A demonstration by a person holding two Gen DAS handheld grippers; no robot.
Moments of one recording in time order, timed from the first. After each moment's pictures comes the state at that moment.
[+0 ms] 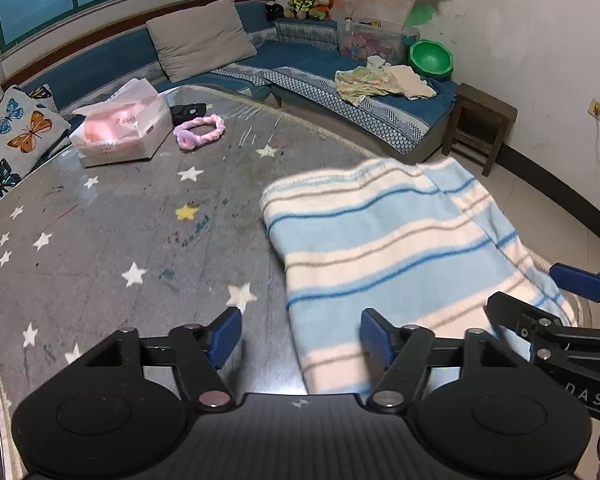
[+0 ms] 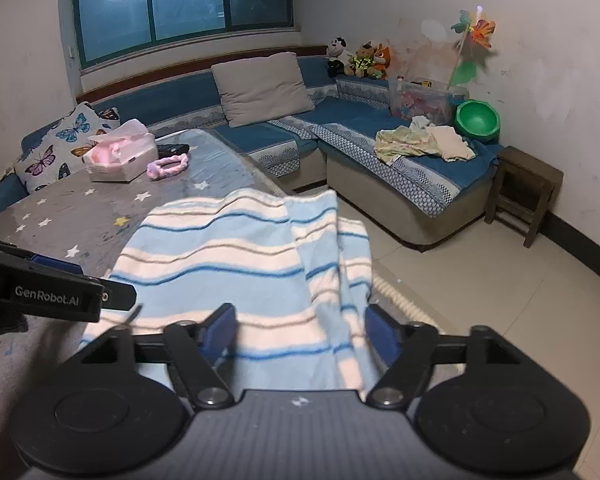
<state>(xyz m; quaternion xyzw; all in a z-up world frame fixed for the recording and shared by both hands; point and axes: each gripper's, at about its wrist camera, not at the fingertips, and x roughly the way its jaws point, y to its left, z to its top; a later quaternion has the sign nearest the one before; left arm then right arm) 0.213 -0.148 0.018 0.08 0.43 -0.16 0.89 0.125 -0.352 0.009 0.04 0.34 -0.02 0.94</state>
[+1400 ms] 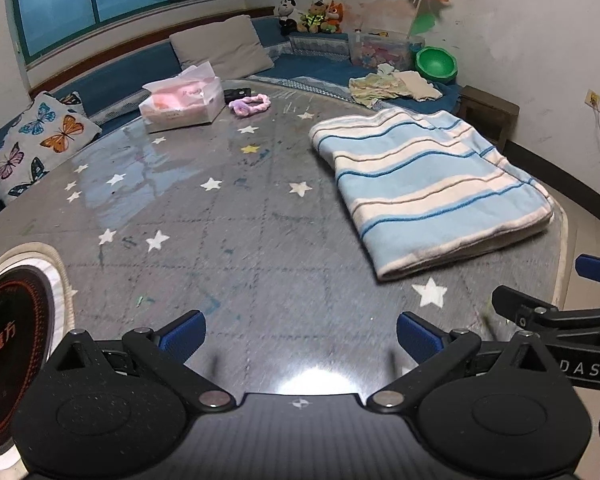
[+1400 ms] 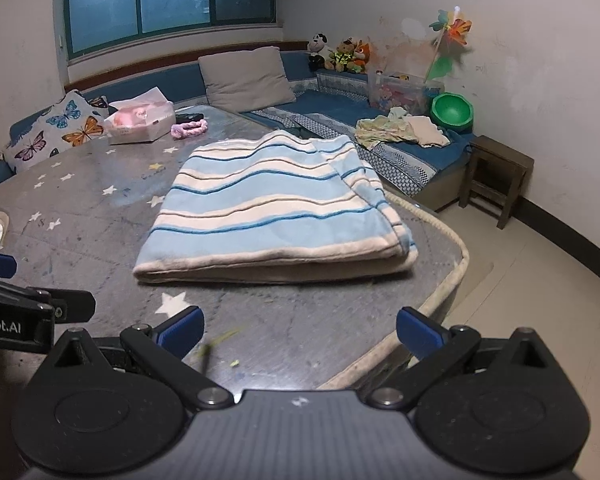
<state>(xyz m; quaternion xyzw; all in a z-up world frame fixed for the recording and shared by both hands) 0.101 -0.076 0.012 0.10 0.39 -0.14 0.90 0.032 -0.289 -0.006 0.03 0.34 -0.06 0.94</state>
